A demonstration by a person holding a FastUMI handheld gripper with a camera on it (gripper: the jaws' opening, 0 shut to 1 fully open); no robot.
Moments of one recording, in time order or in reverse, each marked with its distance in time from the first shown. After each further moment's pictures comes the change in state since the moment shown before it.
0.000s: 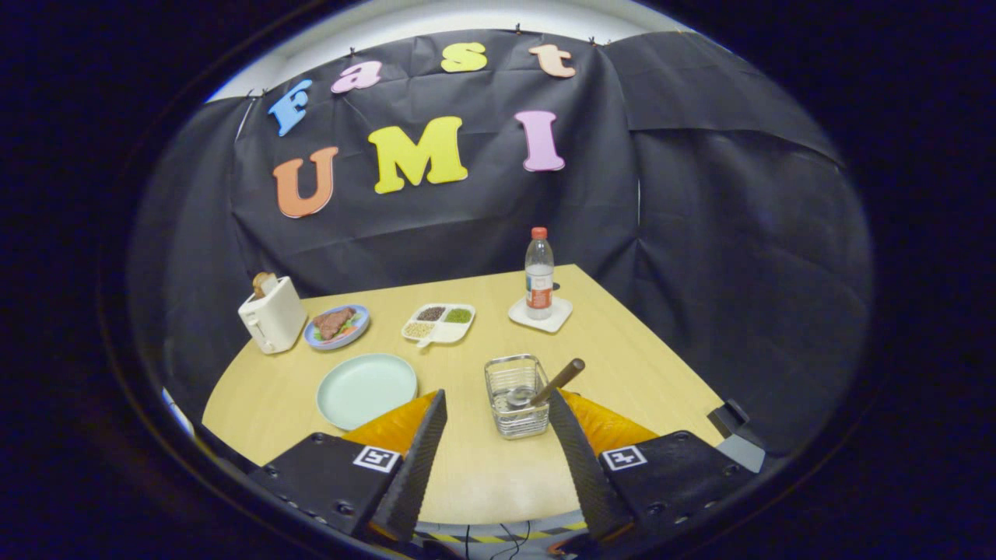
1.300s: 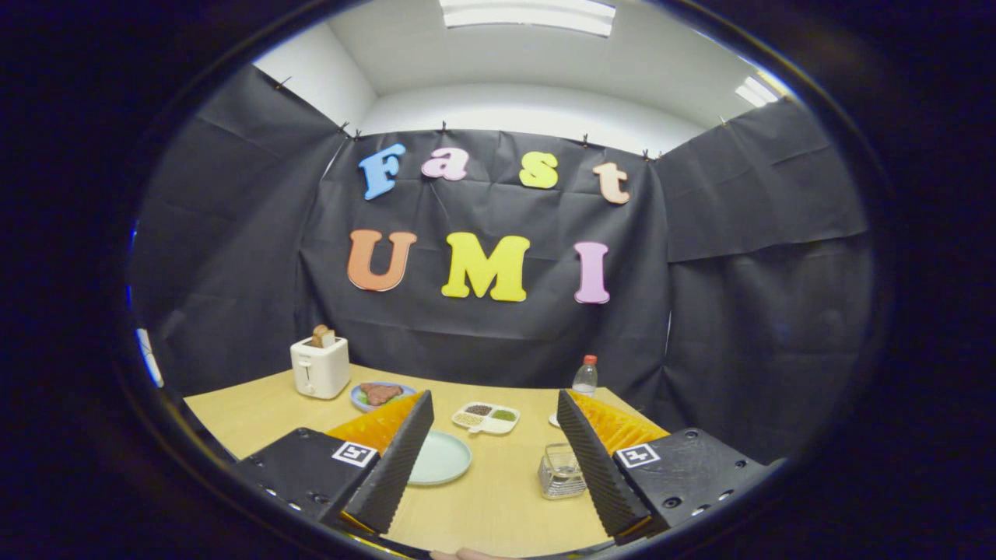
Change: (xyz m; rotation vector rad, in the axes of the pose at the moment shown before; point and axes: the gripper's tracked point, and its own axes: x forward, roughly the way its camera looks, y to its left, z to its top) arm -0.082 0.097 0.038 -0.170 -0.450 0.100
